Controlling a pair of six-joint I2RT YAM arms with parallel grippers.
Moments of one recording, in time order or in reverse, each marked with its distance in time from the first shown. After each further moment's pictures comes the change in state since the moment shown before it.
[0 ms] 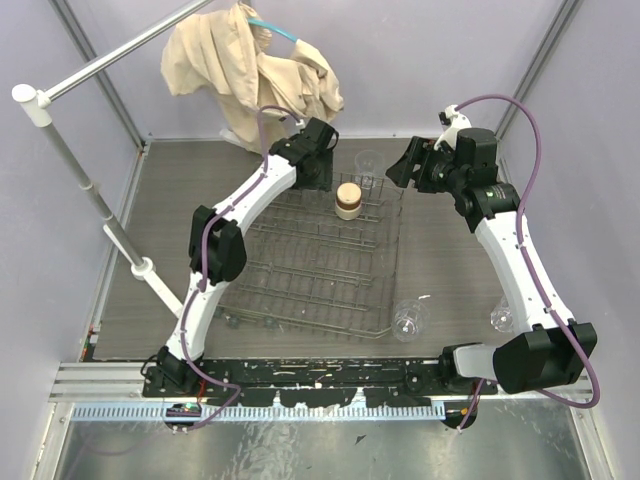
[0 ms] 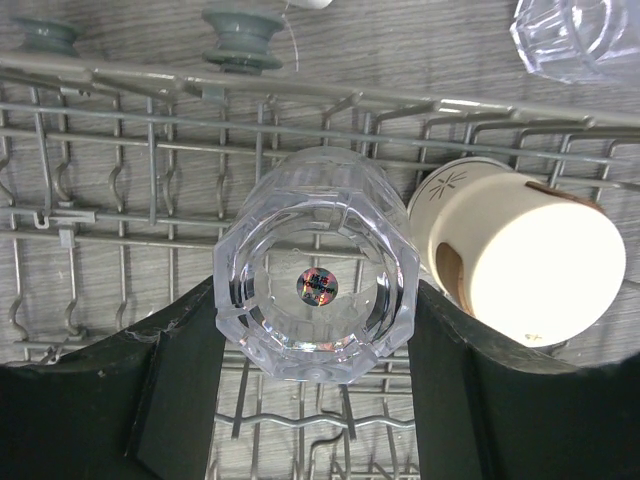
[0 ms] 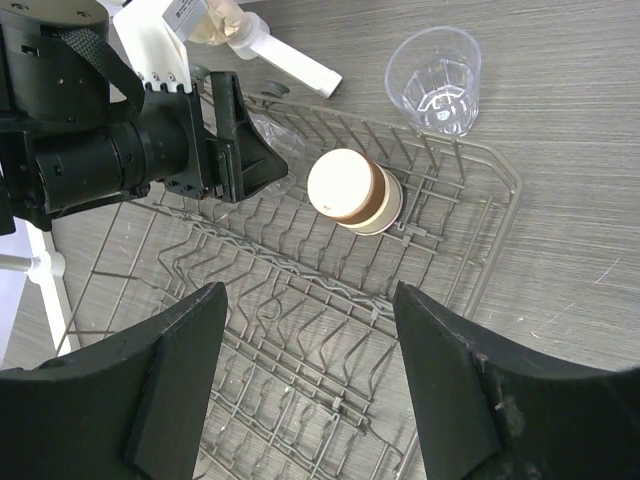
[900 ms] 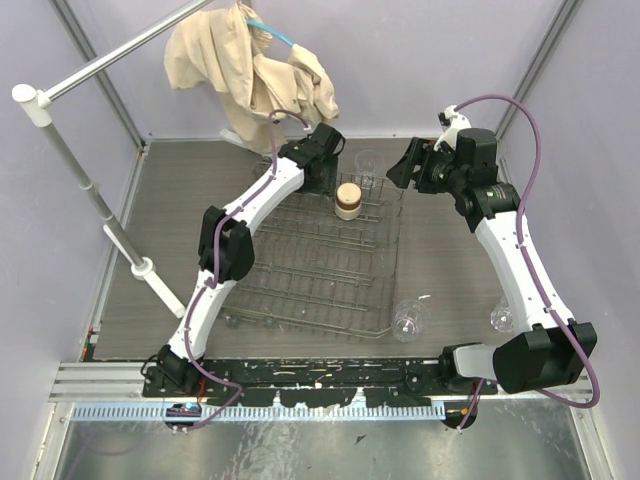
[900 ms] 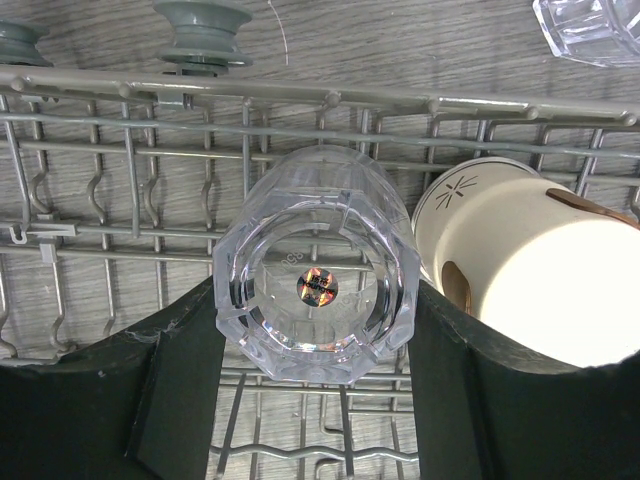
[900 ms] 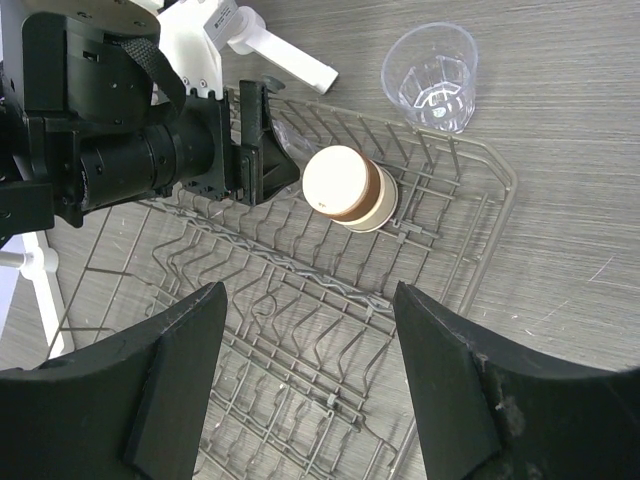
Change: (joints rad) left arm -0.017 0.093 0.099 -0.044 -0.021 0.026; right arm -0.001 0.001 0.000 -0.008 -0.001 -0.014
